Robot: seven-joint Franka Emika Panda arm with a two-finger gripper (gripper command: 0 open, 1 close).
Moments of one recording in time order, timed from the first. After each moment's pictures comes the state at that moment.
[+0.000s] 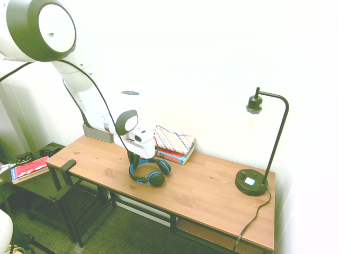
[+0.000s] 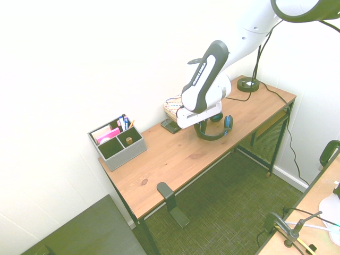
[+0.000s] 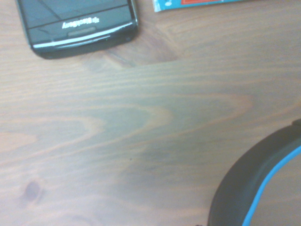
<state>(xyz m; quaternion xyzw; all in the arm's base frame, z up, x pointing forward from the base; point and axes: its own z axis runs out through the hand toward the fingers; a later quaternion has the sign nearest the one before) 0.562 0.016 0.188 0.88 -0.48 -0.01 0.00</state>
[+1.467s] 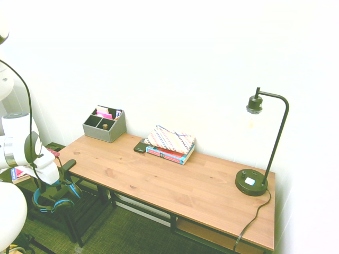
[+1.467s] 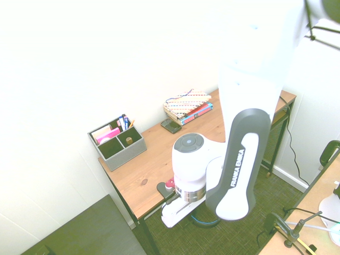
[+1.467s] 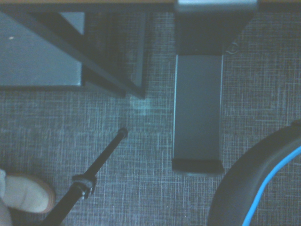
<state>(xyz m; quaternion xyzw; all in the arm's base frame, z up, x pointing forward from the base) 0.328 0.303 0.115 0.92 -0.40 0.00 -0.04</state>
